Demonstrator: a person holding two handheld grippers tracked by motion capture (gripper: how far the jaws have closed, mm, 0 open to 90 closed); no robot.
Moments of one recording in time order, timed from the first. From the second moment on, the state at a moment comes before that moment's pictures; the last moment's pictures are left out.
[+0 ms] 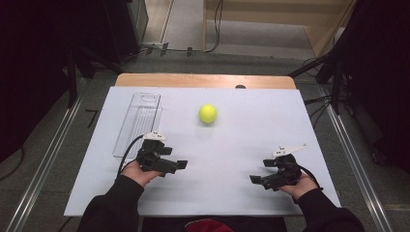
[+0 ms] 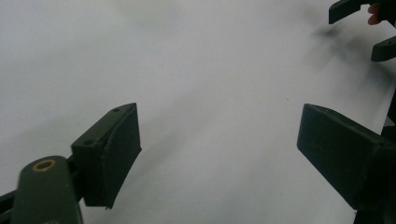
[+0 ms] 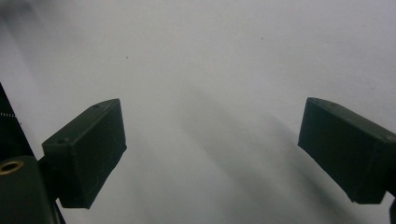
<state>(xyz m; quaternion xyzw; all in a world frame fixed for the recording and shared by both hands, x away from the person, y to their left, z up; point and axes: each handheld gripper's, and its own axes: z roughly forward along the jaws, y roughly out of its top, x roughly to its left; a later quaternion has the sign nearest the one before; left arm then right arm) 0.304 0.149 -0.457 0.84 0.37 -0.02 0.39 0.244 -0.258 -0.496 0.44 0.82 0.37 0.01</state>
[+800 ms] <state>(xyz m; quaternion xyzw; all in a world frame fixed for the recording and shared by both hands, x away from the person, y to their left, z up) 0.318 0.133 -0.454 0.85 0.37 -0.04 0.38 0.244 -0.258 -0.495 0.44 0.82 0.37 0.00</state>
